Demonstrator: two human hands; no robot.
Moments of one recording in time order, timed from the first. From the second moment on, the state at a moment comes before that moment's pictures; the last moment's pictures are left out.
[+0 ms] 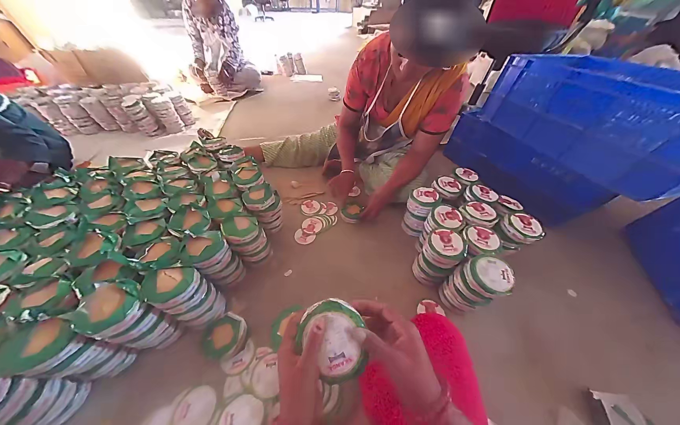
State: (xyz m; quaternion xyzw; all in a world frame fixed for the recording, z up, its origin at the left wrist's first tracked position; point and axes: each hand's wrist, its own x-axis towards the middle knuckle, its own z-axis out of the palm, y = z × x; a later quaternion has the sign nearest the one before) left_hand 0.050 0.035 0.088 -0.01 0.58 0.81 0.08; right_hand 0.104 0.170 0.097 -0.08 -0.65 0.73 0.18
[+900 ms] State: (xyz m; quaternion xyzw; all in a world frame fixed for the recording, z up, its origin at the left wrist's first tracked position) left_hand -0.027 0.017 0.096 0.26 0.84 0.38 0.29; right_hand 0.062 0.176 0.024 -0.01 -0.18 0.97 -0.15
